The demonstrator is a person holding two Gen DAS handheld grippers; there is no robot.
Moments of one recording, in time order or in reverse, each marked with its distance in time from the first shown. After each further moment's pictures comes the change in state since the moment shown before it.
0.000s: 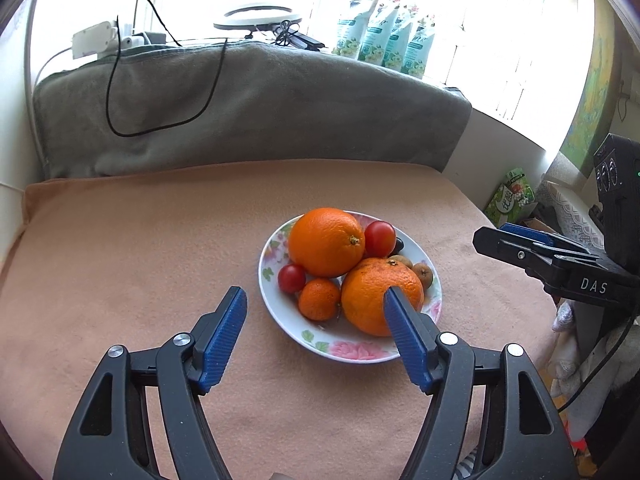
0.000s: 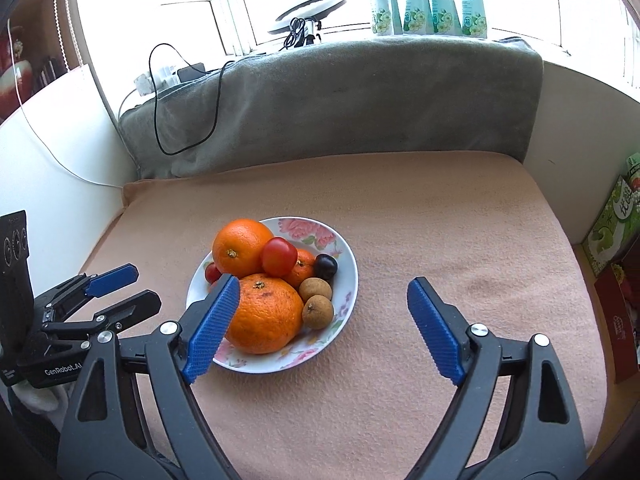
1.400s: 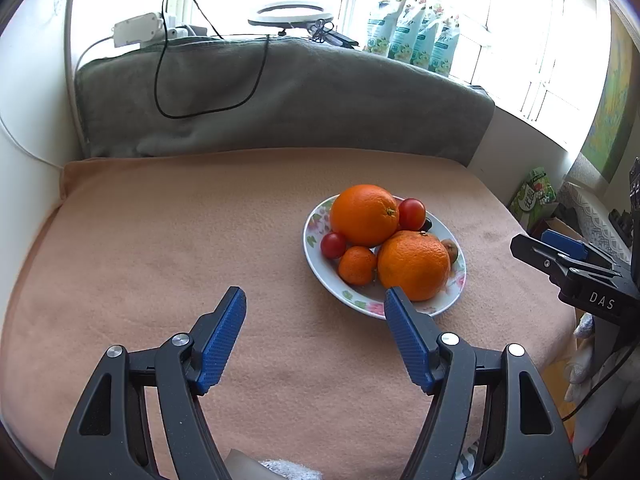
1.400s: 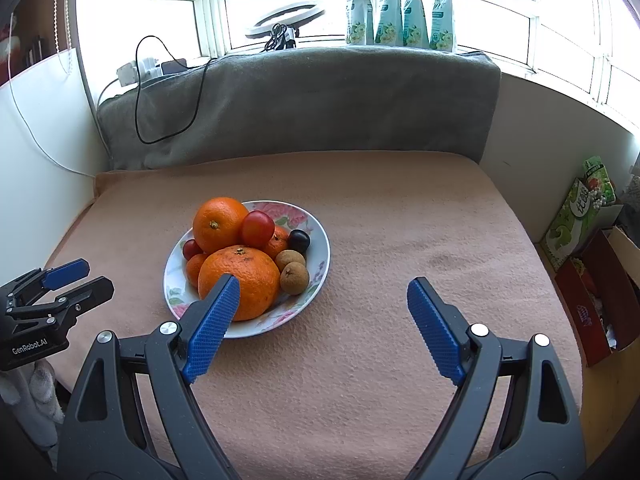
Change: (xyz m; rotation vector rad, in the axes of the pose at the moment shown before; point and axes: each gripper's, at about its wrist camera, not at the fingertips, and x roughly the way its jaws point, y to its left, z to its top) left arm -0.023 0.015 -0.022 -0.031 0.004 0.096; right arm -0.019 0.013 -0.026 -0.020 -0.037 -0.144
